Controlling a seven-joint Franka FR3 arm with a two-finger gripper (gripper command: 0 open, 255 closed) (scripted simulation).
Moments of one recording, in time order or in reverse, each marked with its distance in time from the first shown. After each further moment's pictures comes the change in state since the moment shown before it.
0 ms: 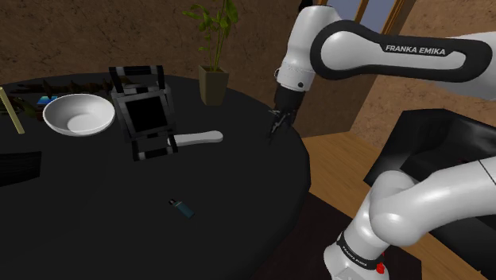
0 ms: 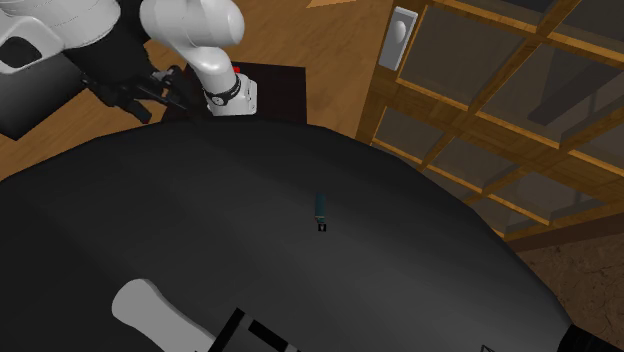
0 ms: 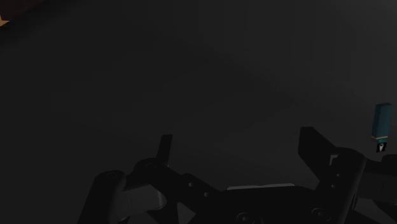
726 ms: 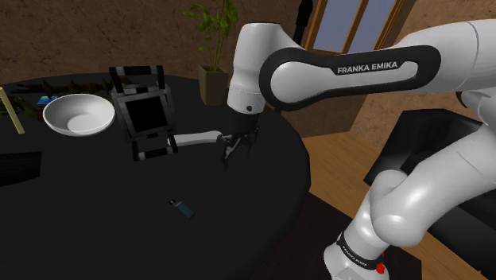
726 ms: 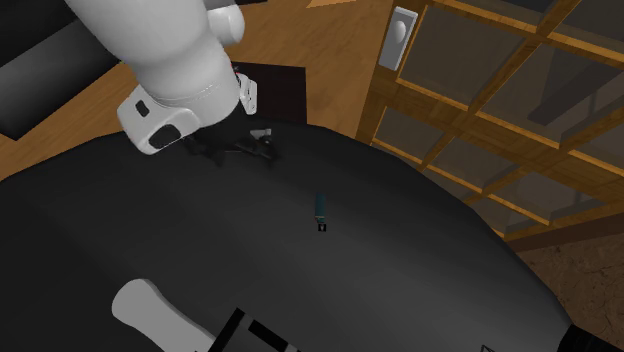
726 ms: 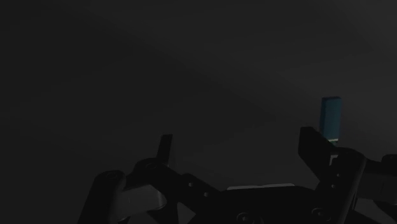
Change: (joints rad) arm 0.052 0.286 0.215 0.124 0.015 0.165 0.211
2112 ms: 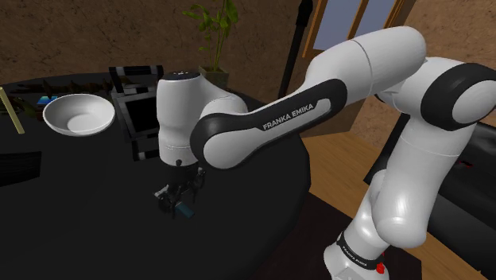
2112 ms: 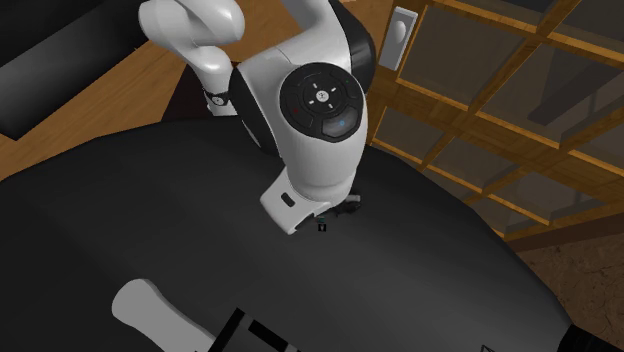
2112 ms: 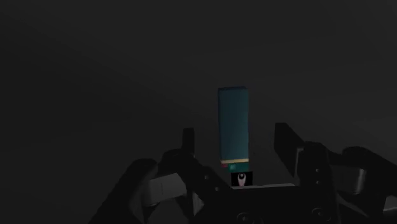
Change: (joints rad) arm 0.077 0.476 0.175 0.231 -0.213 0.191 0.311
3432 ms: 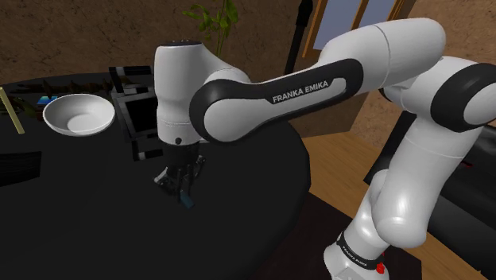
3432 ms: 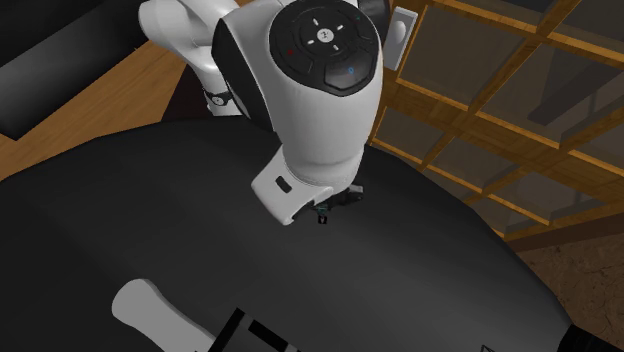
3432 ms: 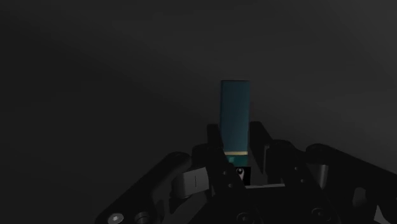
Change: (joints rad) arm -0.005 -0.045 0.001 0.085 0.026 -0.123 -0.015
